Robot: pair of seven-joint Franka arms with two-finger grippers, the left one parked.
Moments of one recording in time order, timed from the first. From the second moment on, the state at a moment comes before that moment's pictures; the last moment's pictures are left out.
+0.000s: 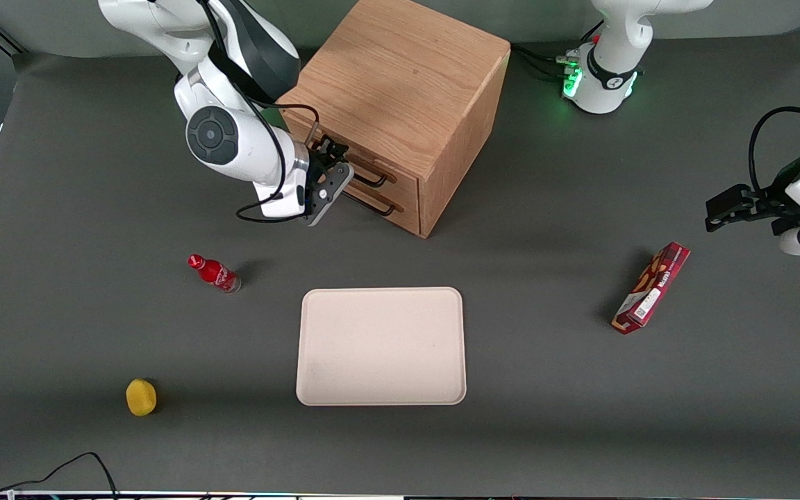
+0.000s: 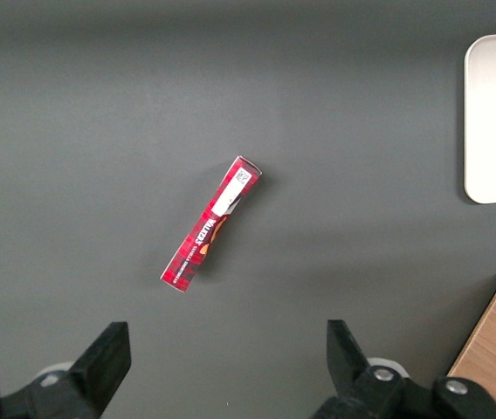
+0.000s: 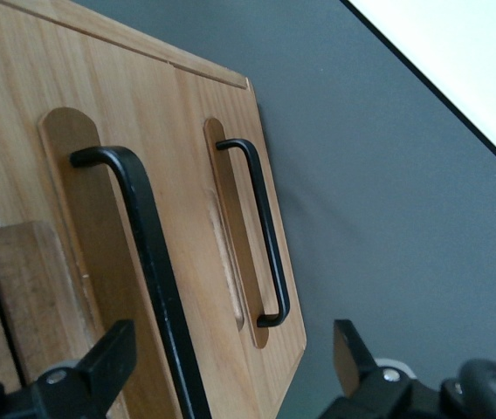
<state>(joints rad) 0.00 0.18 0.61 -1.90 0.28 1.89 -0.28</state>
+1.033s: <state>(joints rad) 0.00 0.19 0.61 -1.93 0.28 1.94 -0.33</state>
